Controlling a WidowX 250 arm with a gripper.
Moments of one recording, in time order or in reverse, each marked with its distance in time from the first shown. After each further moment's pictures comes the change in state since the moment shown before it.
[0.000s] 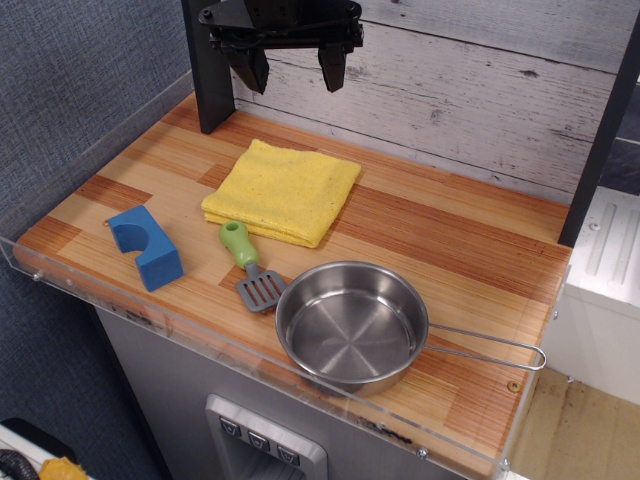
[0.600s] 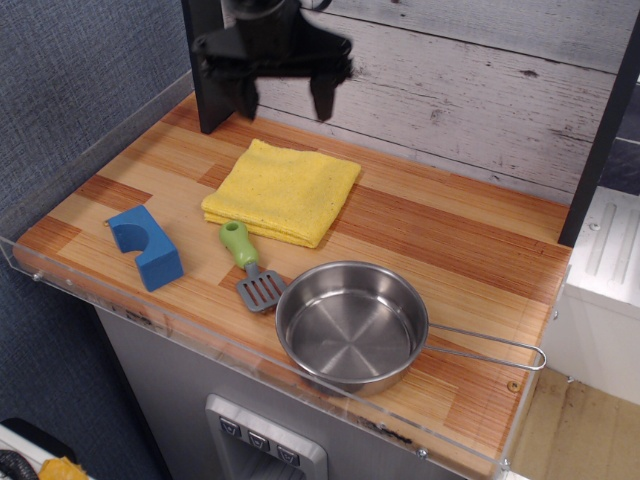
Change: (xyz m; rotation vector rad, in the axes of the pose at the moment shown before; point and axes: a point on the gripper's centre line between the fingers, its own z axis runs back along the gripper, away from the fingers) arm -0.018 0.017 -0.009 0.055 0.034 0.001
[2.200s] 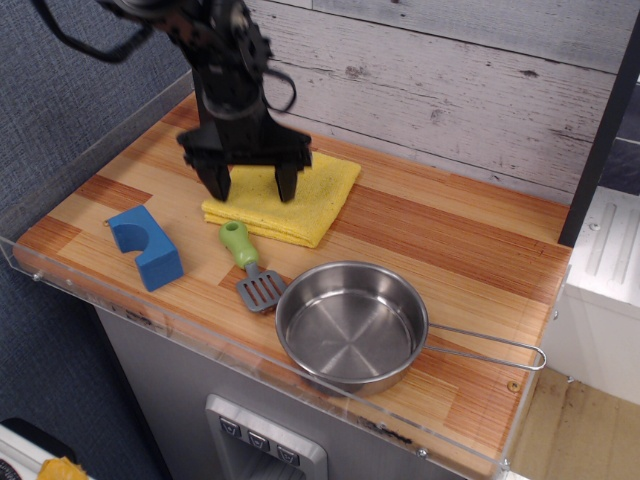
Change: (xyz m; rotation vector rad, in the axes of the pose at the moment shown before) arm -0.036 0.025 -0.091 0.044 0.167 0.028
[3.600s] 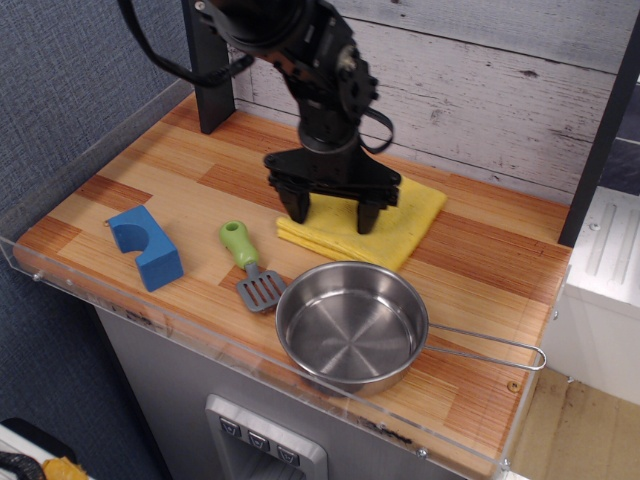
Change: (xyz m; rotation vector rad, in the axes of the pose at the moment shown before) arm -0.039 -0.082 0.006 -0.060 0.040 -0.186
